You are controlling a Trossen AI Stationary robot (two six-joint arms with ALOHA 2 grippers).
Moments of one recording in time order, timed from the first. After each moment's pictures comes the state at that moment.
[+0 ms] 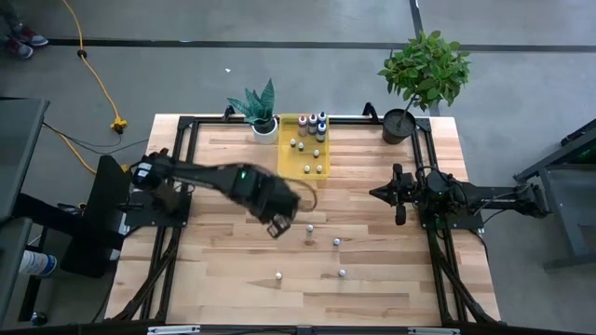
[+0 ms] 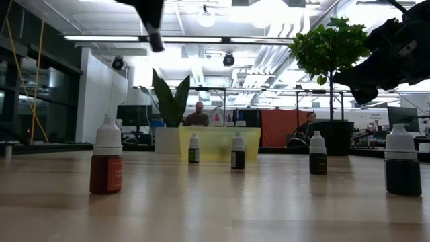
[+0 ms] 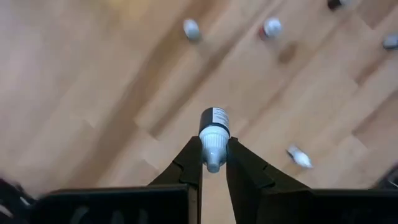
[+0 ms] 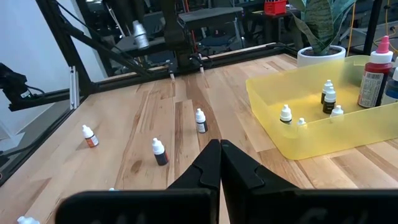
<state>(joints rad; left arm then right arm) -0.22 1.80 1.89 -1.49 -0.14 -0.91 -0.08 0.16 0.01 0.03 0.00 0.20</state>
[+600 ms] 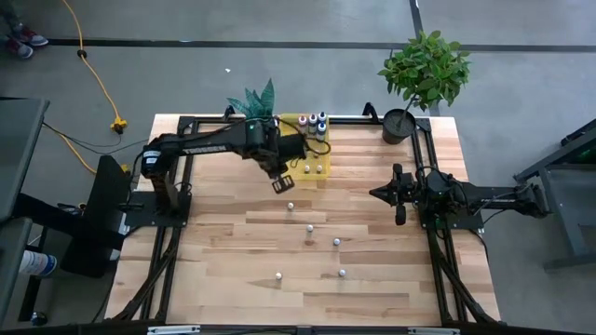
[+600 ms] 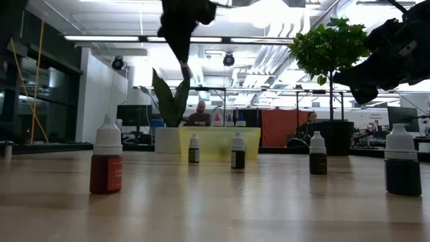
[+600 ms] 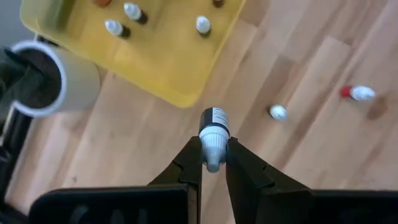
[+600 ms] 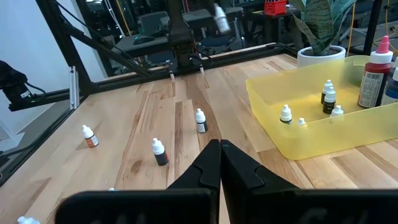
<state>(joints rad) 0.11 1.82 1.89 -1.39 -0.21 -0.30 -0.08 0.16 0.01 0.03 0.00 0.20</state>
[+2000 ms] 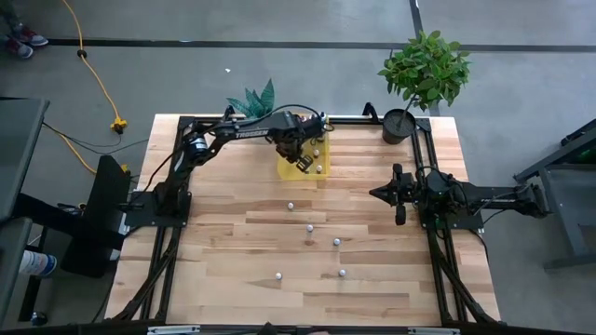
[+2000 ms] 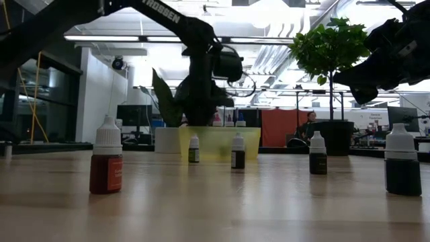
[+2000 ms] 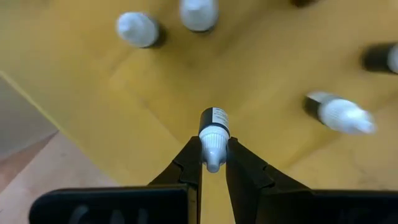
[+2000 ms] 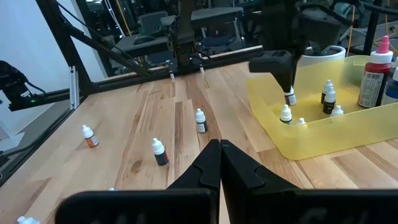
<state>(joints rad) 0.39 2.20 1.89 -1.14 -0.13 -0.43 -0.08 0.16 0.01 0.03 0.00 0.20</state>
